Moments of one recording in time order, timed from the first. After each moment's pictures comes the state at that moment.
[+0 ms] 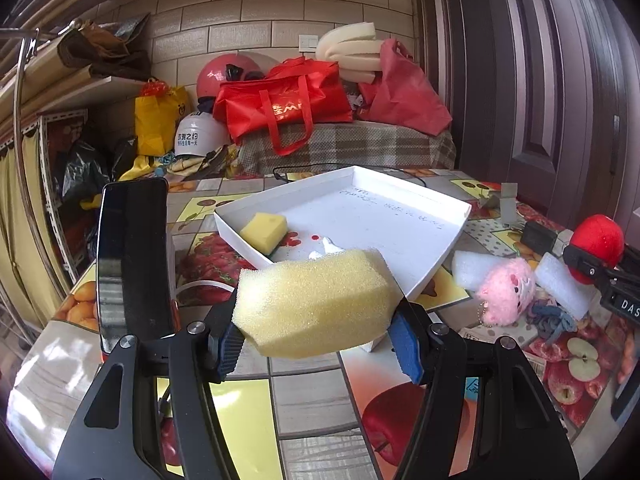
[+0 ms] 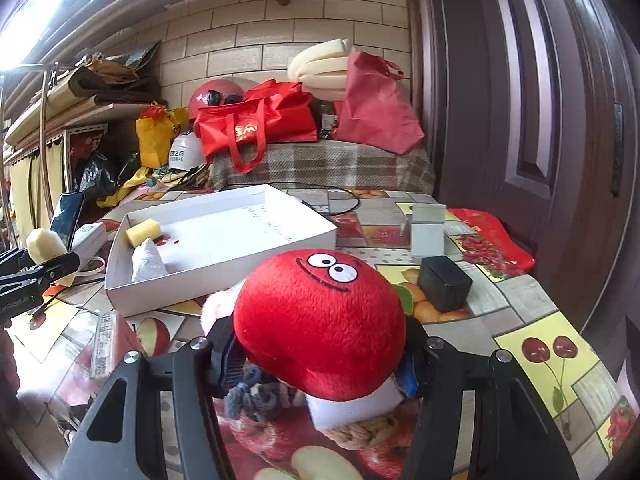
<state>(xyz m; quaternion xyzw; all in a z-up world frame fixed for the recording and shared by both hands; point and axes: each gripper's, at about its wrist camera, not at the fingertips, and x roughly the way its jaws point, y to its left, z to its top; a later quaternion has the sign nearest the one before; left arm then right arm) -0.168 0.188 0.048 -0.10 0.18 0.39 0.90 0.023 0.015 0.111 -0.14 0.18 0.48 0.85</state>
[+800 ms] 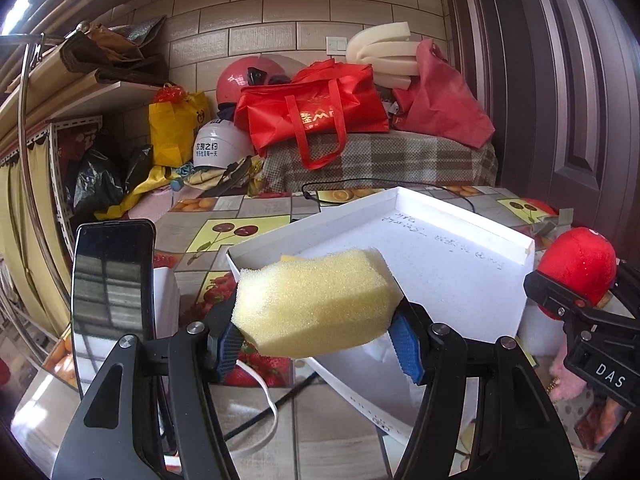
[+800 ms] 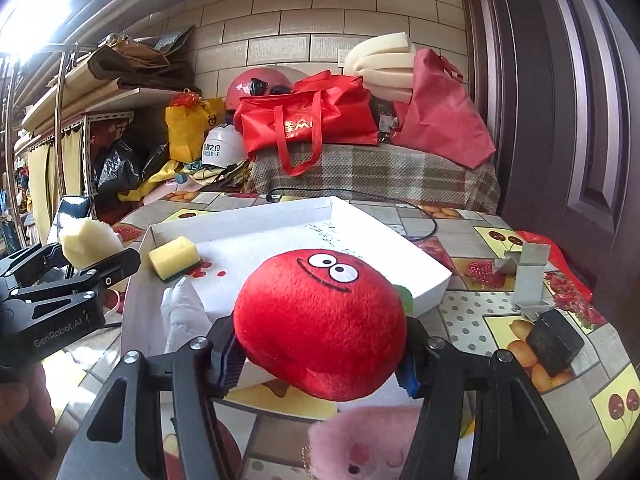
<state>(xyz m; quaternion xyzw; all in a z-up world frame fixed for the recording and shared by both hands) -0.123 0.259 0.051 -0.09 0.17 0.44 0.88 0.003 0.135 0.099 -0.14 0.18 0.52 0.82</state>
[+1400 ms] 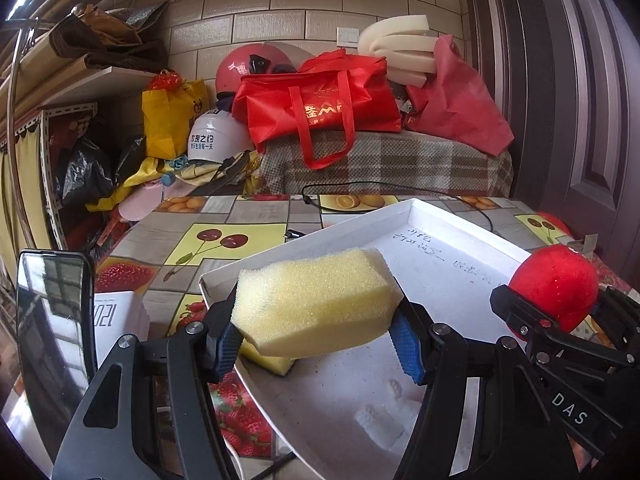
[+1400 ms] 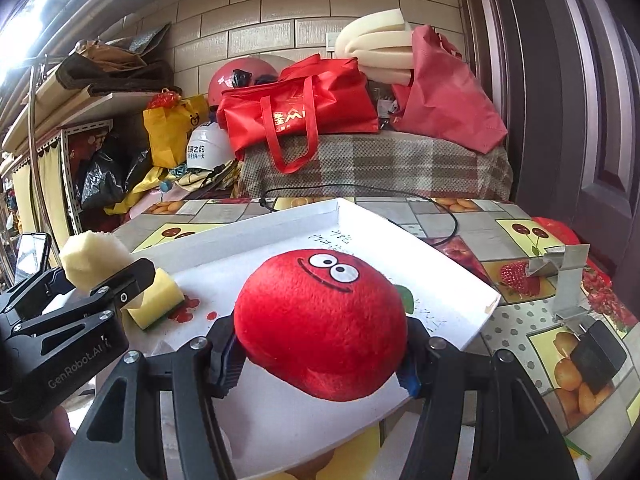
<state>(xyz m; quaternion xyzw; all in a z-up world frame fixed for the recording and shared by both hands) -0.083 0.307 0.052 -0.11 0.17 0.44 0.87 0.022 0.201 0.095 -0.13 0.21 0.50 0.83</state>
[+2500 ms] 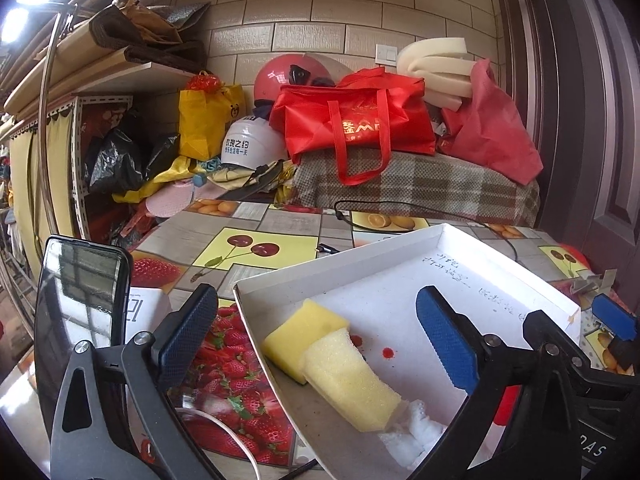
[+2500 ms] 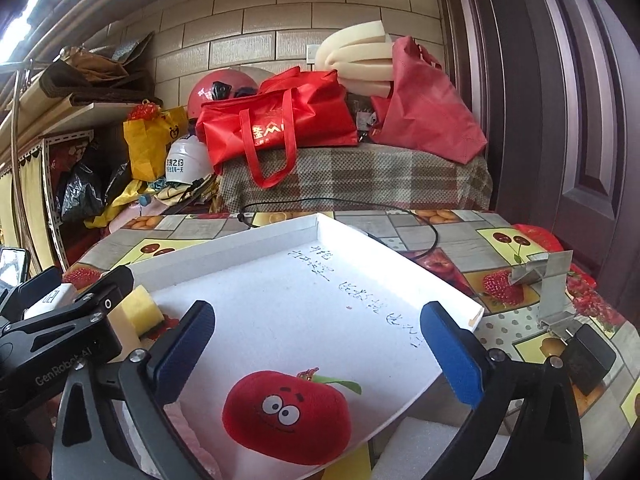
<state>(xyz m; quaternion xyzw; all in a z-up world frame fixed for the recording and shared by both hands) -0.101 0.312 0.054 -0.13 0.13 0.49 0.85 0.020 0.196 0.101 -0.11 0.18 0.48 0.85</state>
